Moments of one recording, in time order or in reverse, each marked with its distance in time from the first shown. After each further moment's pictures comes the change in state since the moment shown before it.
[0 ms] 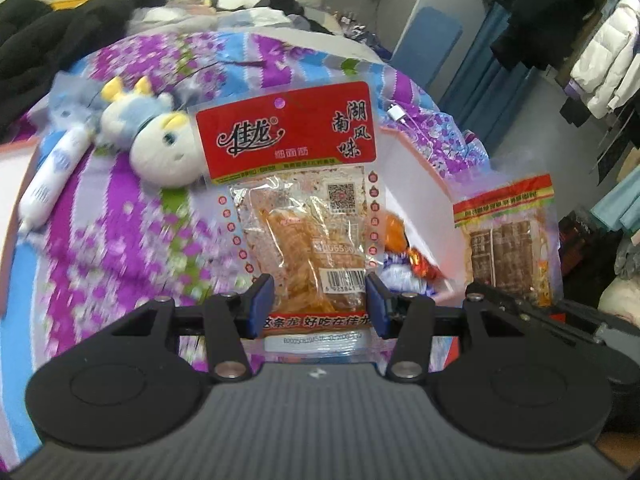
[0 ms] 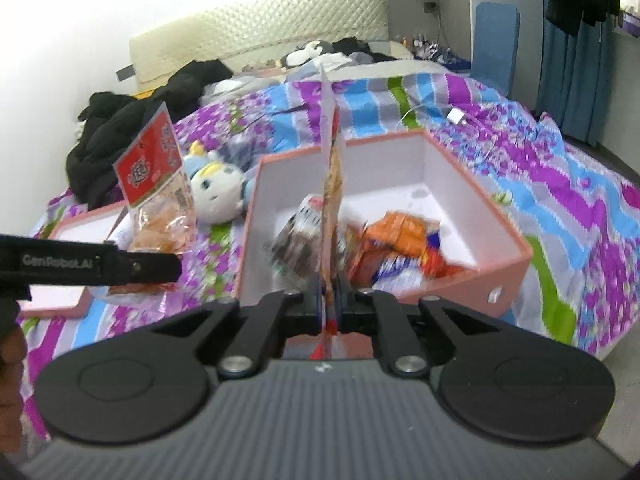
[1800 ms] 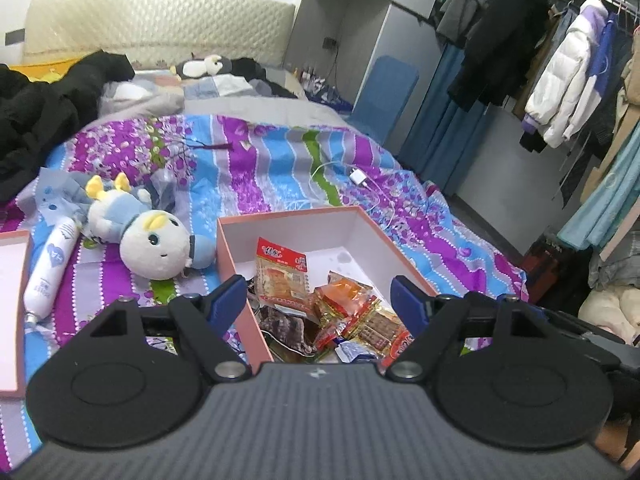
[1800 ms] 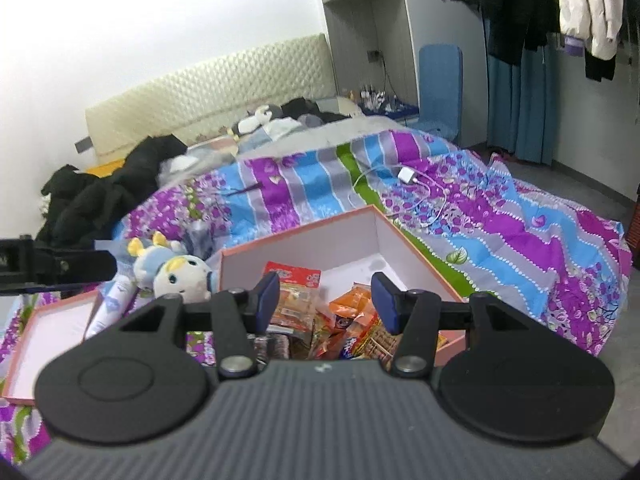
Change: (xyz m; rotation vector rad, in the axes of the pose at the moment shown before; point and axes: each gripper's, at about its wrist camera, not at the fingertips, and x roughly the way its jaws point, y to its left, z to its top) left arm -0.092 -0.012 0.048 0.087 -0.170 -0.076; right arm -0.058 -0.005 0.039 0.129 -0.174 -0.105
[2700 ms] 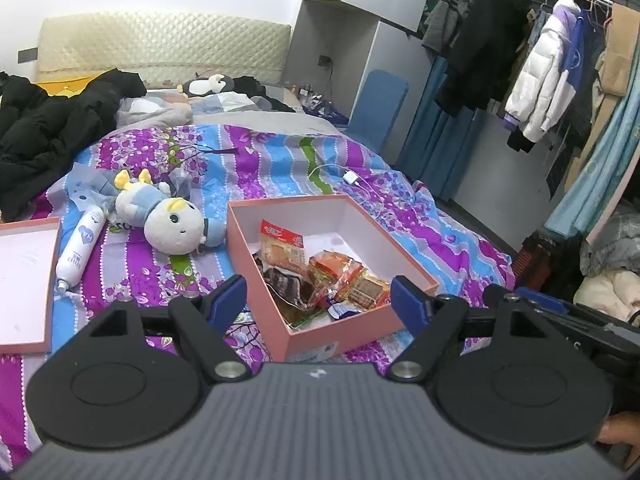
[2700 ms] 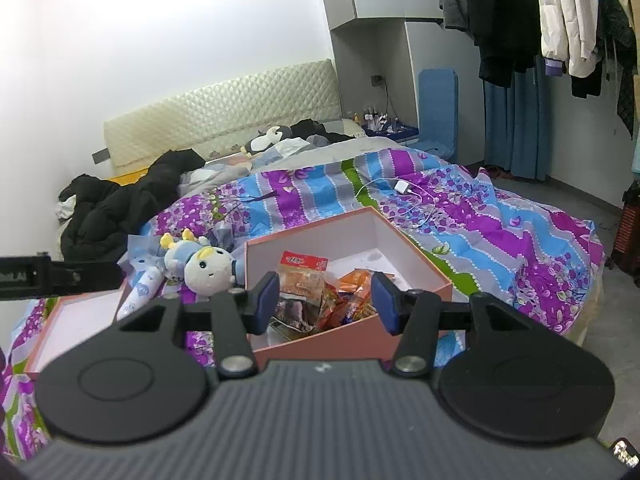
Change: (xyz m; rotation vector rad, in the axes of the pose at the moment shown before) left arm -0.117 -0.031 -0.085 0.035 -0.053 0.015; right arm -0.113 0.006 -0.053 -0.021 -0.068 0.009
